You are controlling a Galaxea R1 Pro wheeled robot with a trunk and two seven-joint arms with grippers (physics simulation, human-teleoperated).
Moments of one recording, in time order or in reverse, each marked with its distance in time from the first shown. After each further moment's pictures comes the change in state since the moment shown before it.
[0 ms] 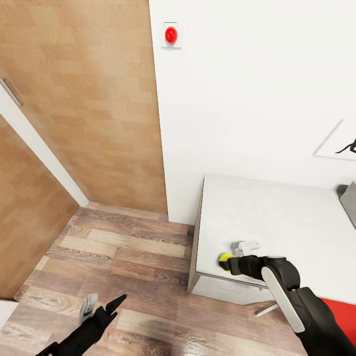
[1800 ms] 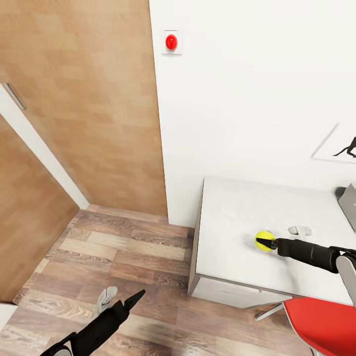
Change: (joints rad) left arm 0.005 -0.083 -0.042 -0.160 -0.208 0.018 -0.007; right arm 0.023 -0.189 -0.442 -0.055 -0.015 -0.002 0.561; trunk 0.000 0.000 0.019
